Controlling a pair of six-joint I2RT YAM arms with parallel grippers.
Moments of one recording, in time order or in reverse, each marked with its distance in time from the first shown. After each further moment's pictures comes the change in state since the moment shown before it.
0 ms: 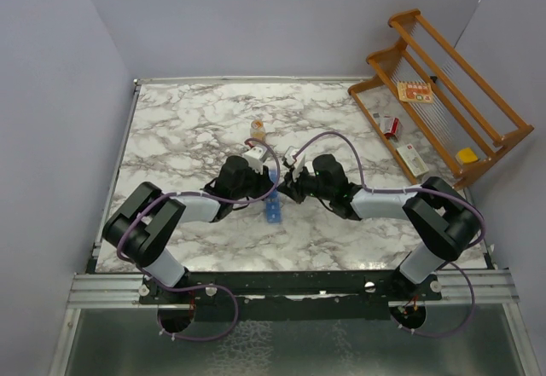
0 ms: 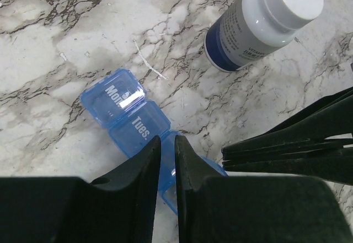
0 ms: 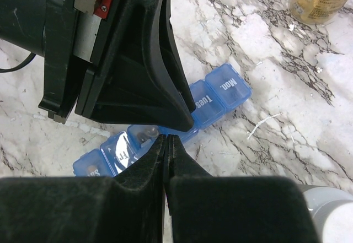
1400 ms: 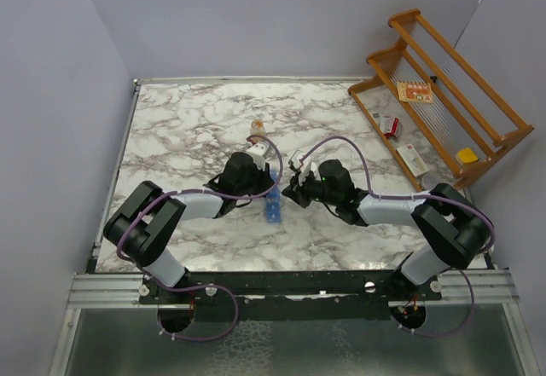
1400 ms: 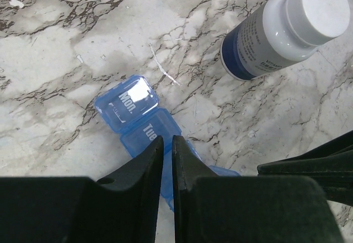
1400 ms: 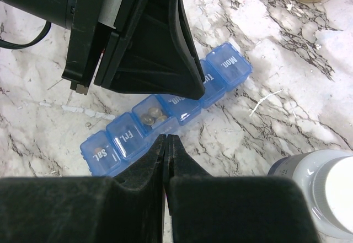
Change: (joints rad) left arm -0.016 0.007 0.060 -0.100 -0.089 -0.006; right arm 0.000 -0.071 -0.080 0.009 0.024 0.032
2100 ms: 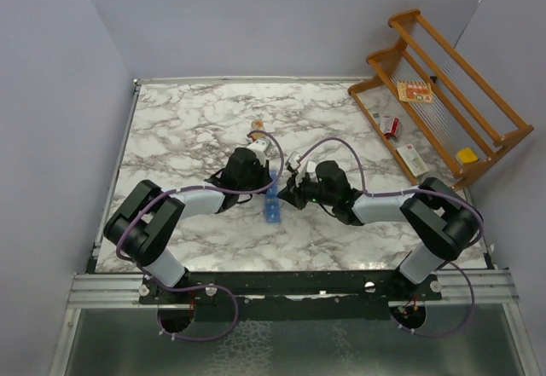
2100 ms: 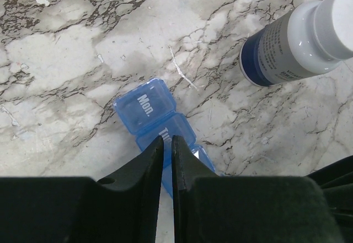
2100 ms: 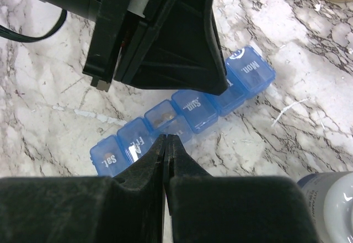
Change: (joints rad) left arm 0.000 0.002 0.065 -0.124 -0.061 0.000; right arm 0.002 0.074 0.005 0.076 -0.058 0.041
